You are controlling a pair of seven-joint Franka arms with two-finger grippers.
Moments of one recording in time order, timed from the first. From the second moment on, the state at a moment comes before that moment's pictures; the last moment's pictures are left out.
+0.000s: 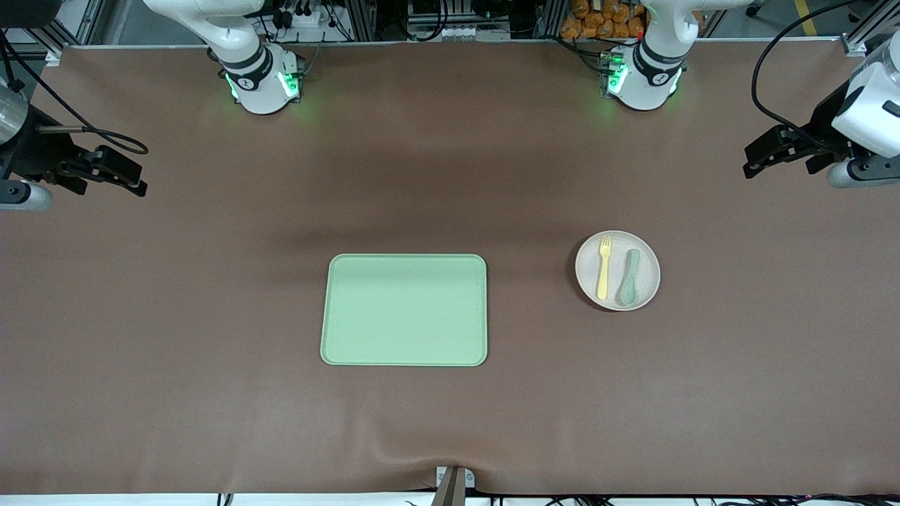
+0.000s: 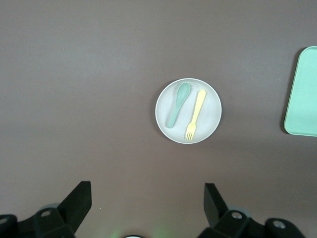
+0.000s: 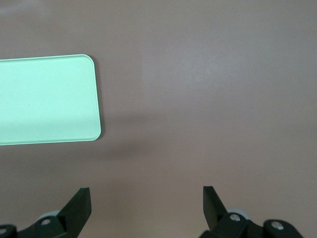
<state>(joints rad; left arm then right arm) 0.00 -0.05 -0.10 -1.61 -0.02 1.53 -0.18 0.02 0.01 0.03 -1.54 0.03 1.52 0.11</state>
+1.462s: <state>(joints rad) 0.11 0.31 -0.10 -1.90 -0.14 2.10 0.14 0.02 0.01 0.03 -1.54 0.03 1.52 0.11</state>
